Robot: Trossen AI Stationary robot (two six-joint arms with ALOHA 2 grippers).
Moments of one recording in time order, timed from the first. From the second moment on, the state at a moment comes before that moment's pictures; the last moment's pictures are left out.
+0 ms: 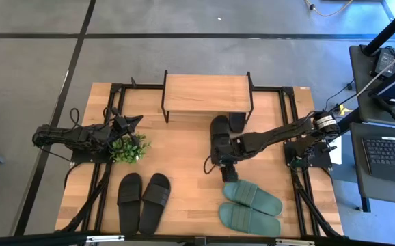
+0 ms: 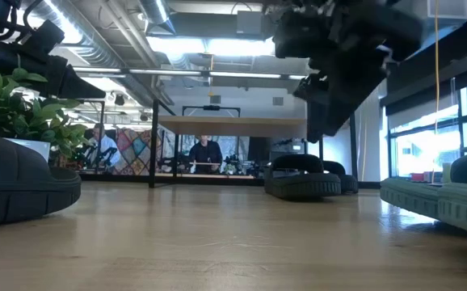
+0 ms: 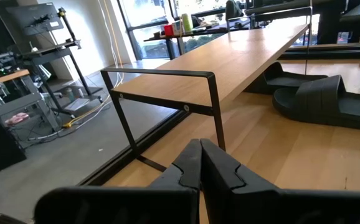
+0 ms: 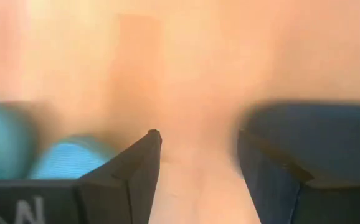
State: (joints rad) left arm -0.09 0.00 0.09 -0.27 -0.83 0.06; right arm 0.19 1.72 1.19 -0.66 -0.05 0.11
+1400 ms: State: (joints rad) left arm -0.09 0.00 0.10 -0.27 -0.83 0.06; right arm -0.01 1.72 1.01 -0.43 0.00 0.09
